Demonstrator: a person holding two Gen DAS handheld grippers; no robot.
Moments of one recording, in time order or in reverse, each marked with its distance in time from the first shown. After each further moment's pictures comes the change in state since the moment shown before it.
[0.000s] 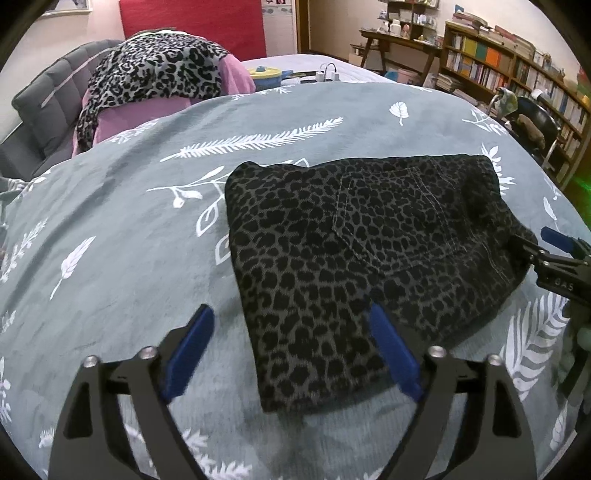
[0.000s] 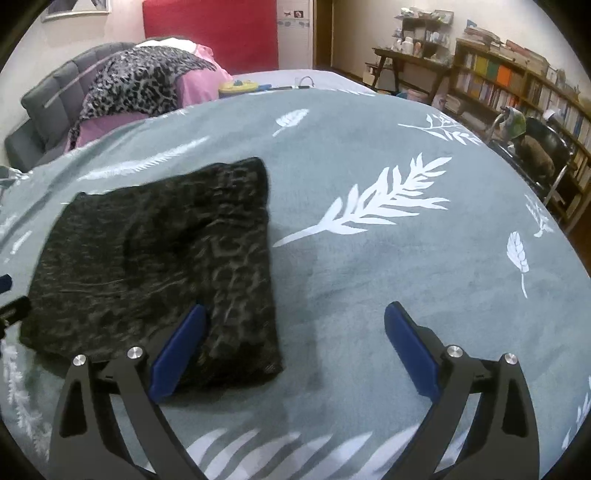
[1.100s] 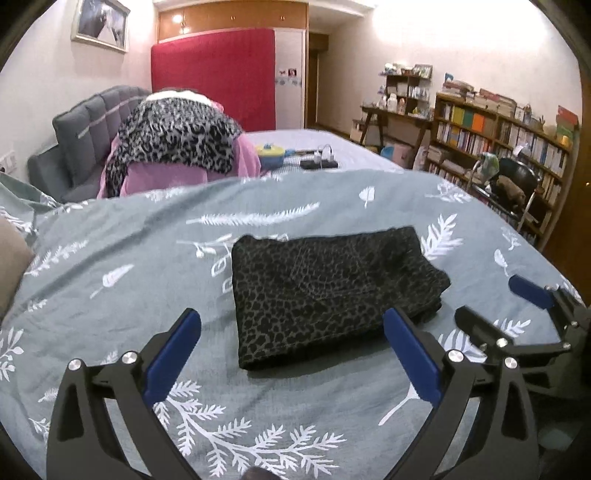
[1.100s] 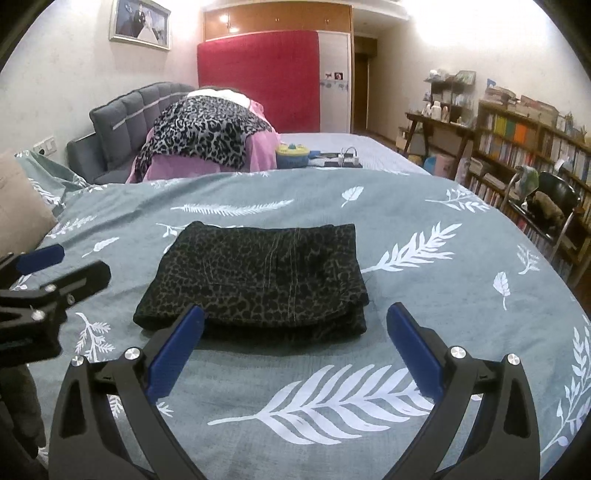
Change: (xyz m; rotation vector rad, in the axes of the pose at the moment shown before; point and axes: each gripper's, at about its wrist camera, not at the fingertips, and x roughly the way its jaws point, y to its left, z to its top) left arm -0.143 -0.038 -0.038 -0.063 -0.324 0.003; right arm -0.158 0.074 -0.051 -0.099 -0.259 0.105
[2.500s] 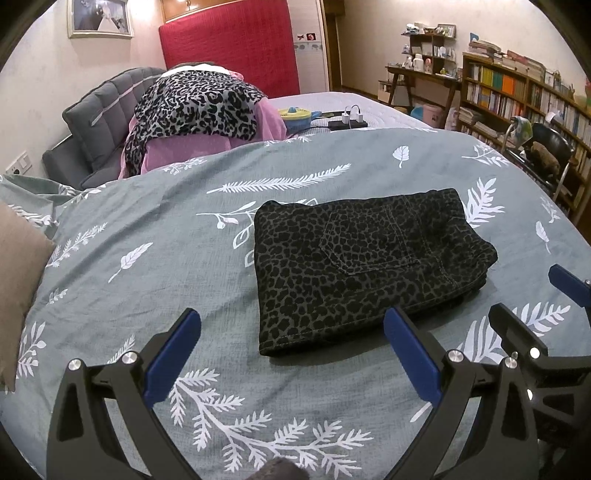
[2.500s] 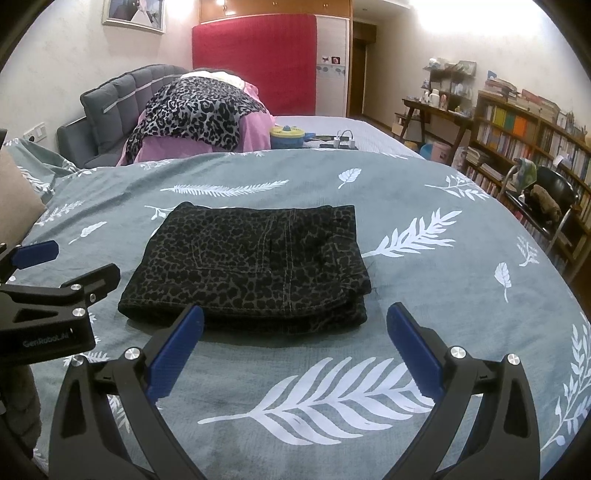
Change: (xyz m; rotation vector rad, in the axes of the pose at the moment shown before) left arm 0.049 -0.005 -0.002 0.034 0.172 0.138; right arm 0.029 0.002 -0.003 -0.010 0.081 -0.031
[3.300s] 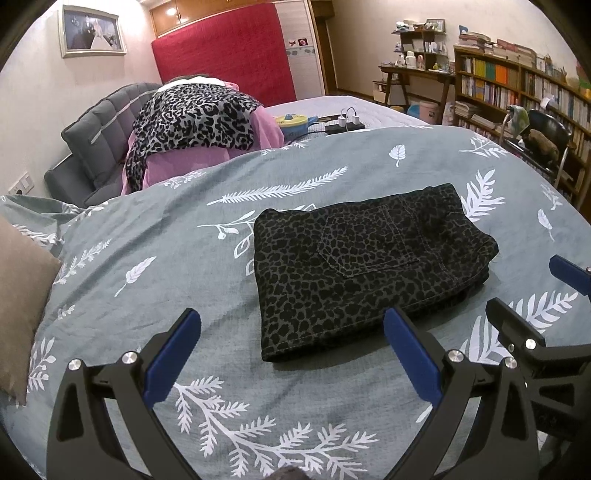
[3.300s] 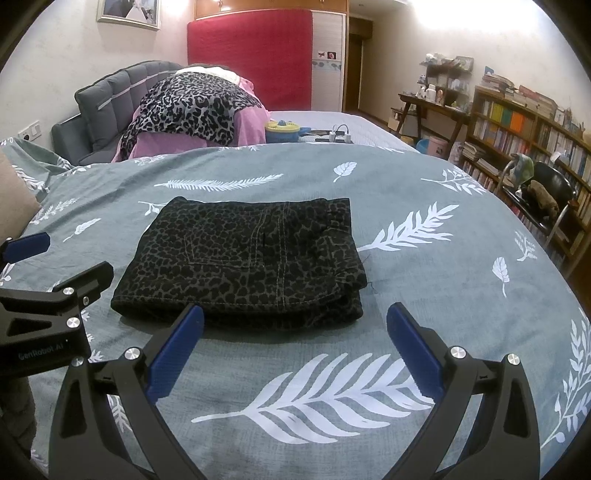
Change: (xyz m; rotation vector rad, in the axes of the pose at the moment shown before) left arm -0.002 -0.012 0.000 0.060 -0.028 0.032; right arm 0.006 -0.004 -0.001 0.006 0.016 -0.013
